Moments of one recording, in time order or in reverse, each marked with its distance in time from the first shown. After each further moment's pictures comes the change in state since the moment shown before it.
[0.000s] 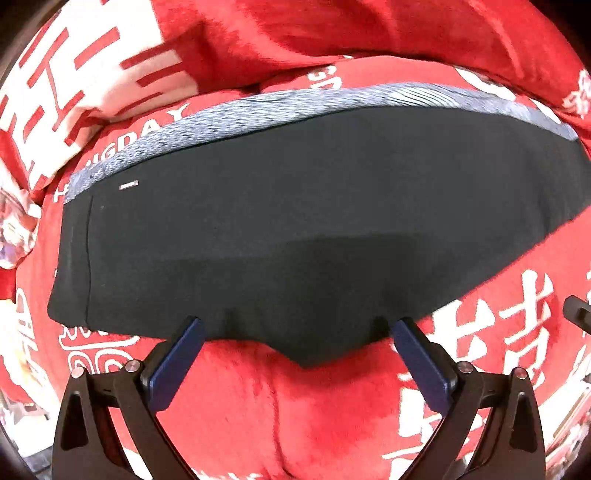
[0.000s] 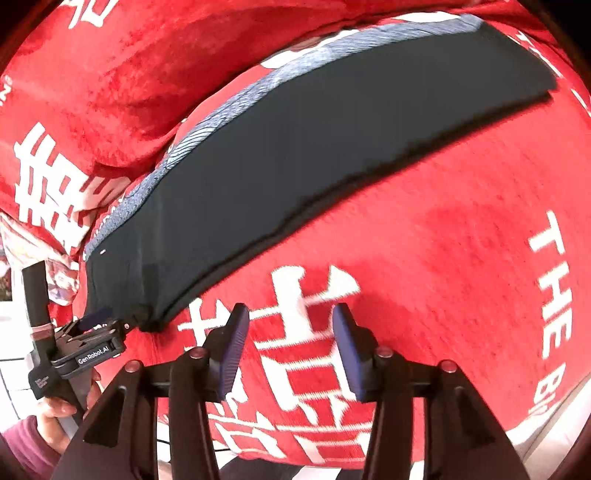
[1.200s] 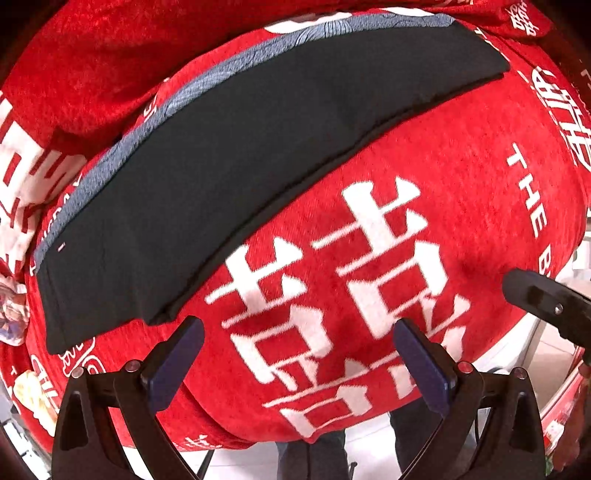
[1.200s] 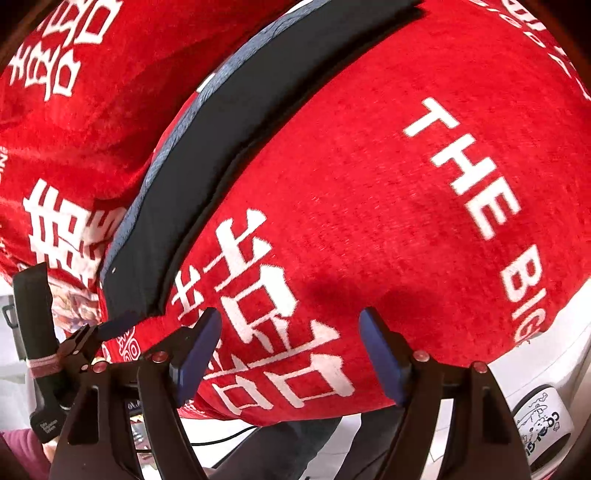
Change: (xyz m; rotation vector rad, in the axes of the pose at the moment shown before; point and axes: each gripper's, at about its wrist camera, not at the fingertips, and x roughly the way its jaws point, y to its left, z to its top) left arm -0.046 -0.176 -0.049 0.323 0.070 -0.026; right arm -0.041 -0.072 -0.065 0.222 -0.036 0.077
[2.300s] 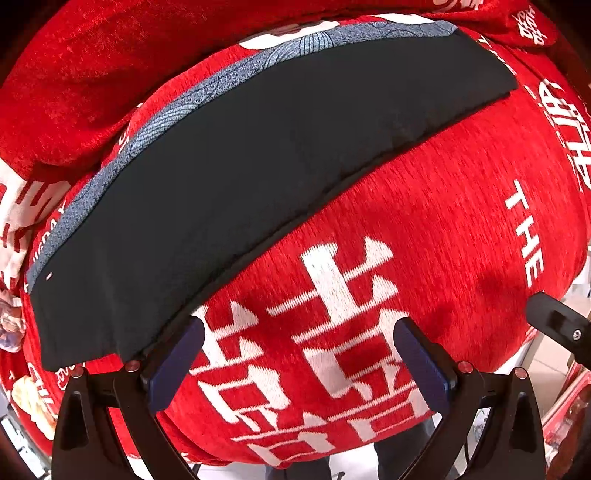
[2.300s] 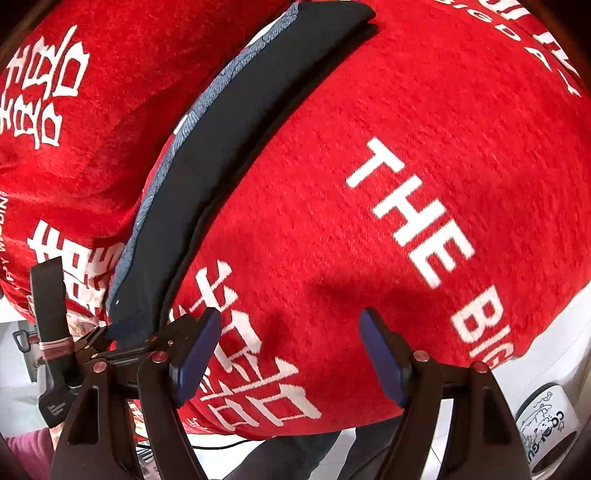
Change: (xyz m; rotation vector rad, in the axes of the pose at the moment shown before) left arm 0.026 -0.003 0.061 -0.018 -0.006 -0.004; right arm -0.019 -0.040 0.034 0.059 -0.038 0.029
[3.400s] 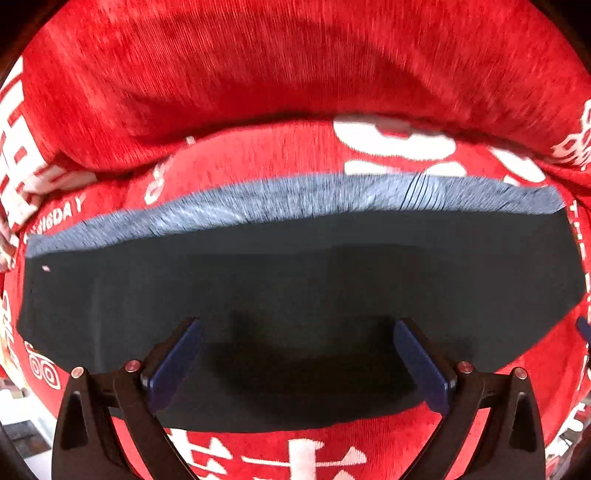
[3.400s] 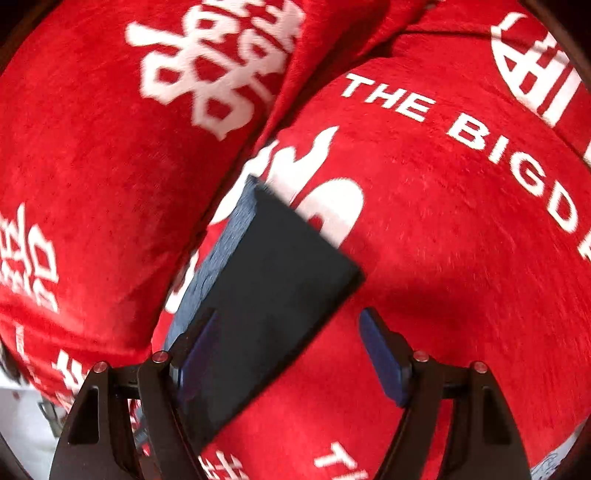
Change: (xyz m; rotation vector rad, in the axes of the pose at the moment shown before) left arm 0.028 0.043 0.109 -0.435 -0.122 0.037; right arm -0.019 -0.050 0.210 0.117 -0.205 0.071
